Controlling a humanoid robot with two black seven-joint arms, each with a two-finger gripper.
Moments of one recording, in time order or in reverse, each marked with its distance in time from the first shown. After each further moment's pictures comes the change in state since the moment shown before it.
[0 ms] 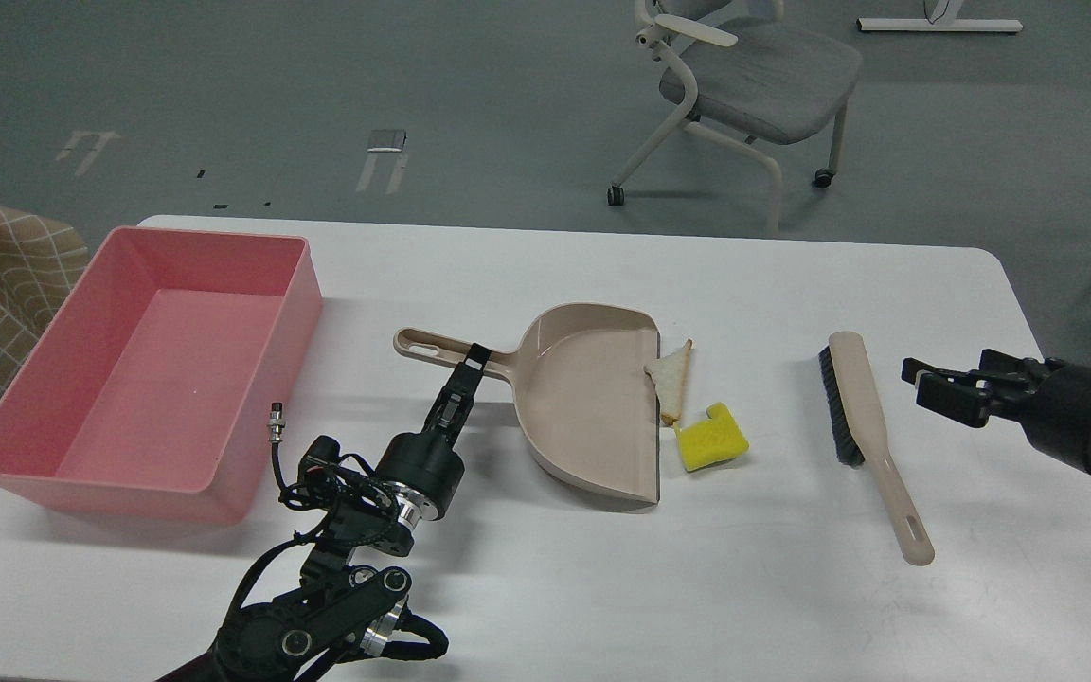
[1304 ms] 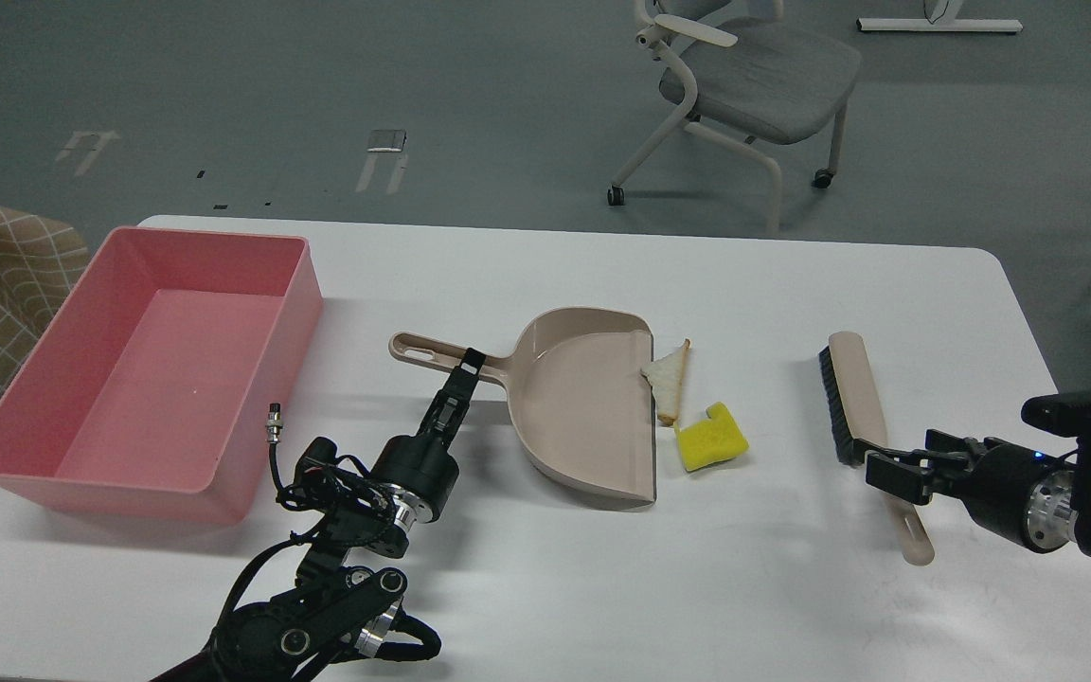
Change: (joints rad) left arm -0.006 0.005 0.008 0.031 0.005 0.000 0.000; right arm -0.112 0.111 -0.024 0.003 -0.079 0.000 -0.007
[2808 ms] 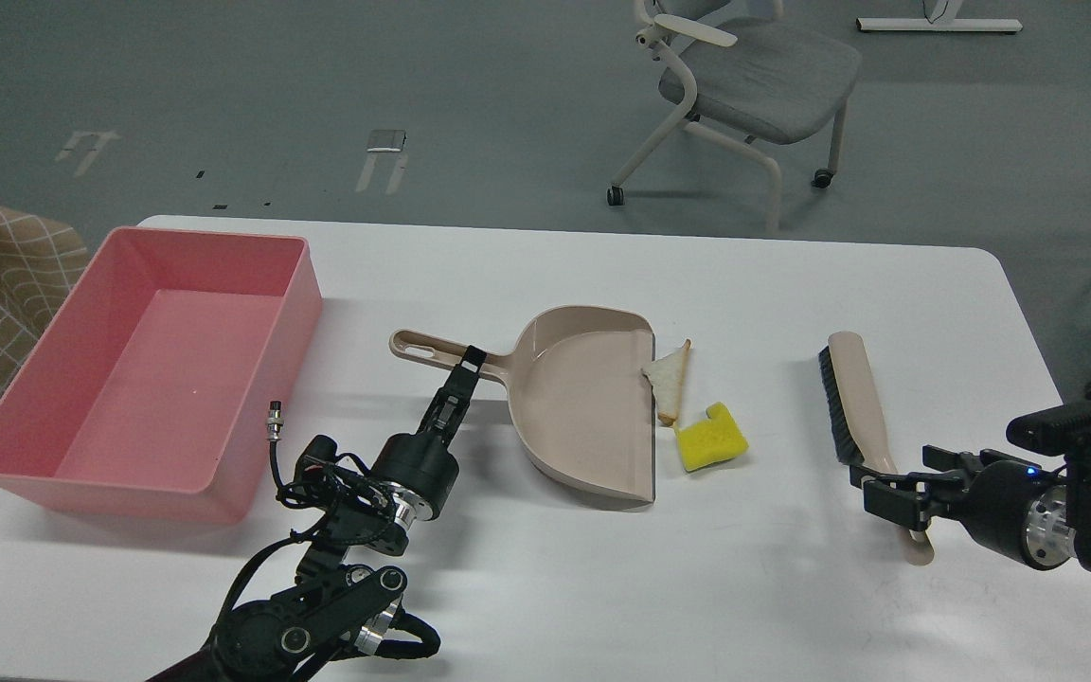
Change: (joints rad) left arm -0.006 0.002 0.000 0.005 0.004 0.000 -0.008; right arm -0.005 -0.054 -0.062 0.046 -0.018 0.000 0.000
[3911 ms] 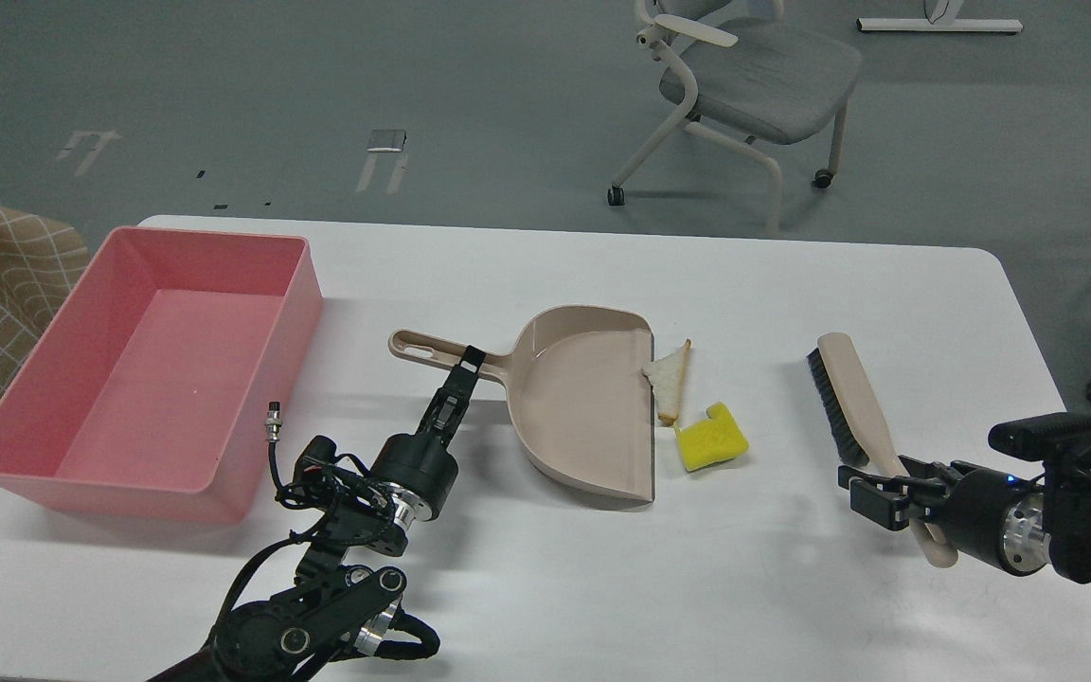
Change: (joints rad) left arm 0.002 -0.001 0.000 0.000 0.000 0.000 -0.001; right arm 0.000 0.059 0.001 -0.049 0.000 0.000 -0.009
